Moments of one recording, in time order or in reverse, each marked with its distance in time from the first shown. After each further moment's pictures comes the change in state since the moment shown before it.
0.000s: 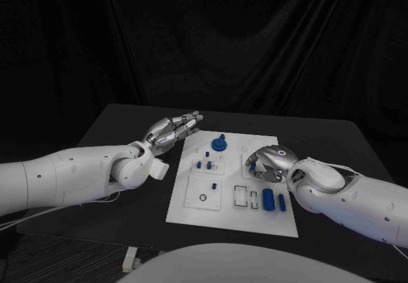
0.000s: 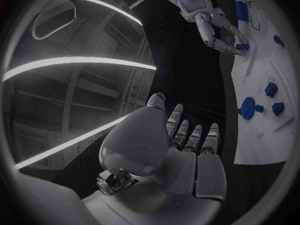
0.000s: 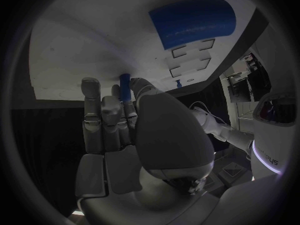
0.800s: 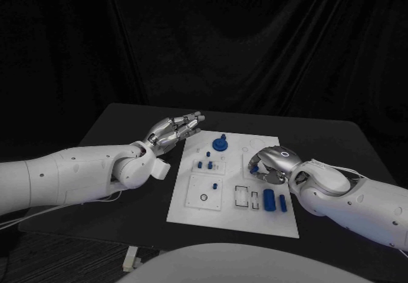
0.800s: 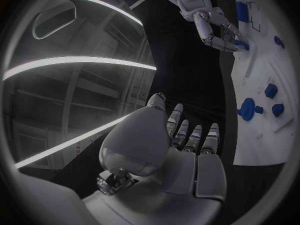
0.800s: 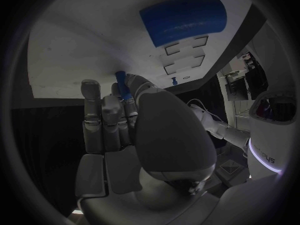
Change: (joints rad) left arm -0.002 0.002 0.000 -0.002 0.000 0.005 -0.001; left_hand 0.004 0.004 0.000 0.000 0.000 0.008 0.000 0.001 0.001 0.004 0.003 0.000 0.000 0.000 0.000 0.000 0.000 0.000 0.000 0.000 0.000 0.005; right arm 0.000 -0.028 0.000 0.036 0.006 -0.030 0.023; right_hand 0.007 -0.006 0.107 -0.079 -0.172 0.077 -0.009 0.043 0.074 0.092 -0.012 0.016 0.006 -0.007 -0.007 0.000 -0.005 0.000 -0.021 -0.014 0.058 0.000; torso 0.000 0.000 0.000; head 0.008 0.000
